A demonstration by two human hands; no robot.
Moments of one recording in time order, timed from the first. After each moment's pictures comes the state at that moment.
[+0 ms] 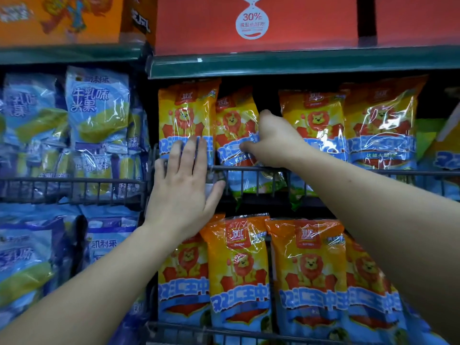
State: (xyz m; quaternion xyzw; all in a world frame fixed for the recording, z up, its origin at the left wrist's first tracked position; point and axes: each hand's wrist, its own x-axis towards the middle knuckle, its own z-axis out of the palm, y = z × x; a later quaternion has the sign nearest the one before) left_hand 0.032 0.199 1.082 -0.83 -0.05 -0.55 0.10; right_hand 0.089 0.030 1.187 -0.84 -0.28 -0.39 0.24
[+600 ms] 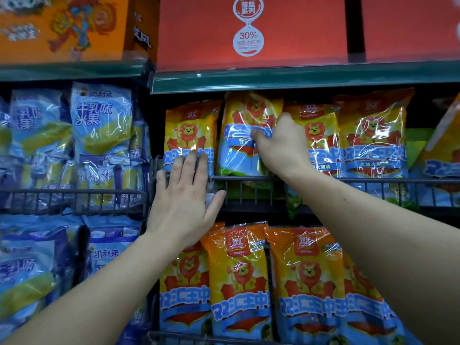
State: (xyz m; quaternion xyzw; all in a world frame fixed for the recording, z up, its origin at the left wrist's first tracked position) left_hand 0.030 0.198 1.084 -0.85 -0.05 -0.52 0.08; right_hand 0.089 0.021 1.181 -0.74 -0.25 -0.46 0.43
